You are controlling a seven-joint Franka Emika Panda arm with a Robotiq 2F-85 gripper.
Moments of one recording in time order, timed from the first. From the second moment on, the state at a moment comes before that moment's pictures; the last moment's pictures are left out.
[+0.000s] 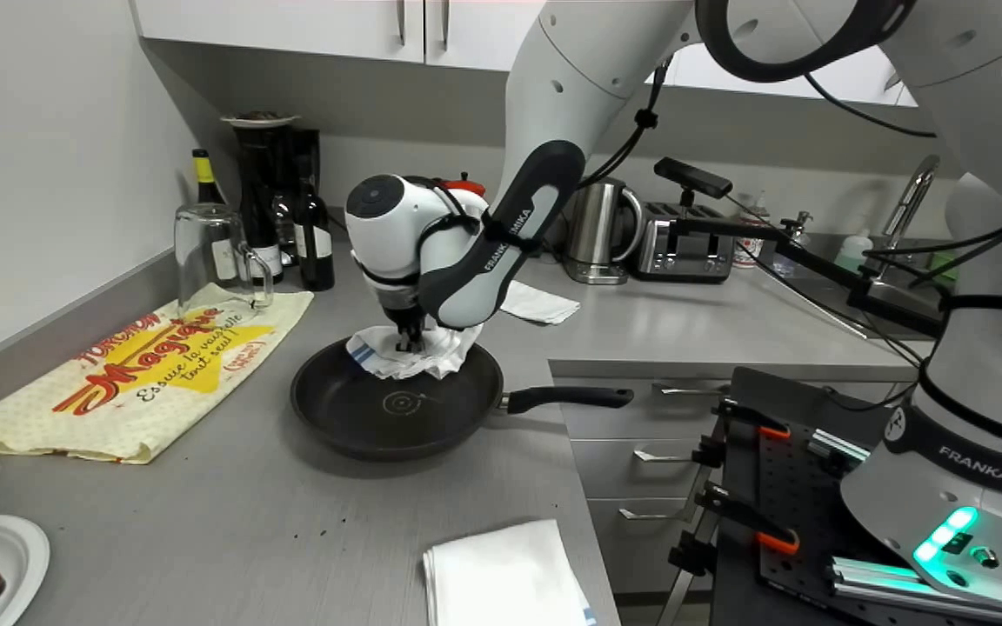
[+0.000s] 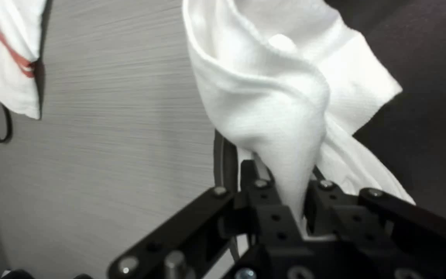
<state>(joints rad) 0.33 0.86 -0.33 -1.67 -0.60 2.60 0.22</state>
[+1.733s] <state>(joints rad) 0.32 0.45 0.30 -1.96 0.28 2.23 0.15</state>
